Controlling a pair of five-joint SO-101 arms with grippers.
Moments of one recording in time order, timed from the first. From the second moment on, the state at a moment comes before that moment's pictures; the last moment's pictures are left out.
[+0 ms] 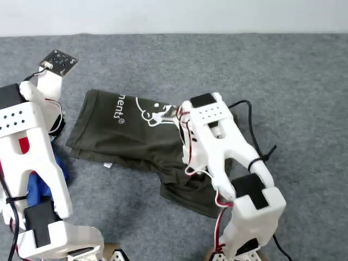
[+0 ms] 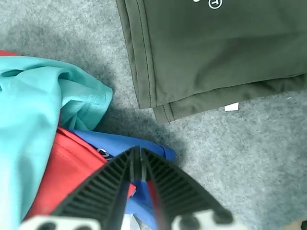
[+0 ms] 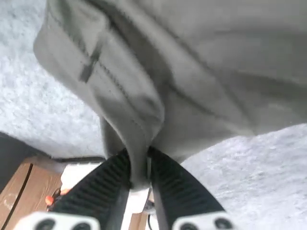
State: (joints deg) left arm -23.0 -1.5 -6.8 98.9 -34.4; right arm -22.4 13.1 7.0 100.3 21.8
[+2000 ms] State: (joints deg) left arm -10.1 25.5 -10.3 67.1 -20.9; right arm -6.3 10.5 6.1 56.8 24.5
